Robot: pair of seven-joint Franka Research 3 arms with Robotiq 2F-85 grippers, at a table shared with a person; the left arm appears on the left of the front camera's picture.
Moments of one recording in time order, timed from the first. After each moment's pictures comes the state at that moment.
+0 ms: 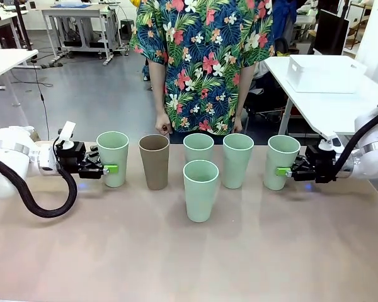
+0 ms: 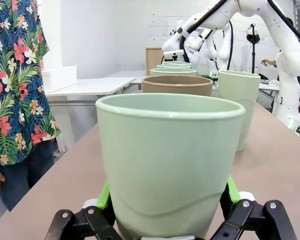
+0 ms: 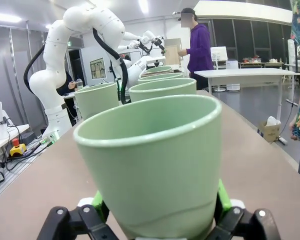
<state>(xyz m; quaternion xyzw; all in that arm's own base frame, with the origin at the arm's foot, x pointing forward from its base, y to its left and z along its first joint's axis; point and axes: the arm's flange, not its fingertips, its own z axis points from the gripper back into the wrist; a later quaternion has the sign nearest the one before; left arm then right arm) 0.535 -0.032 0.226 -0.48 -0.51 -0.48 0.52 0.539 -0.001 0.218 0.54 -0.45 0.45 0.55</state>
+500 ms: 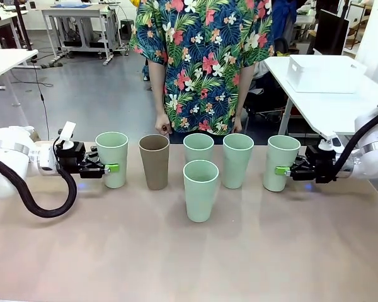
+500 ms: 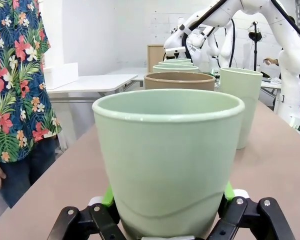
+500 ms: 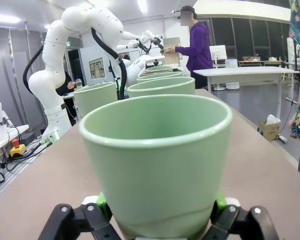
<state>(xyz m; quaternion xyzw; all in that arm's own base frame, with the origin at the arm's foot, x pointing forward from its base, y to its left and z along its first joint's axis) 0.536 -0.030 0.226 -0.47 -0.51 -0.48 0.53 0.539 -0.001 0.218 0.54 -0.45 0.45 0.55</state>
